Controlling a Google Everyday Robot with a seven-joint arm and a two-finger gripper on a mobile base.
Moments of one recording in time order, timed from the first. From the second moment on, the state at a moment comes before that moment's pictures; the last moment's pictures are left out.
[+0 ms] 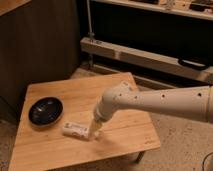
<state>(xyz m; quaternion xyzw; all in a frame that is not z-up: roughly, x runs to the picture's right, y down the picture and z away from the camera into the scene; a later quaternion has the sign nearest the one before) -0.070 0.181 0.721 -0.31 -0.19 0.13 0.92</state>
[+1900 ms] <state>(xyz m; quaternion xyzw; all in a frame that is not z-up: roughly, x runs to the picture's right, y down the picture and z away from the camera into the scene) -0.116 0.232 0.777 -0.30 -0.23 0.11 0.92</state>
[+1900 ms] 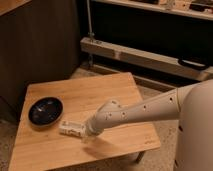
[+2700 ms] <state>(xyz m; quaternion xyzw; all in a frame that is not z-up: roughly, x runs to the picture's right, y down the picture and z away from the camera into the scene) -0.146 0.241 0.791 -0.34 -0.25 0.12 0.90</state>
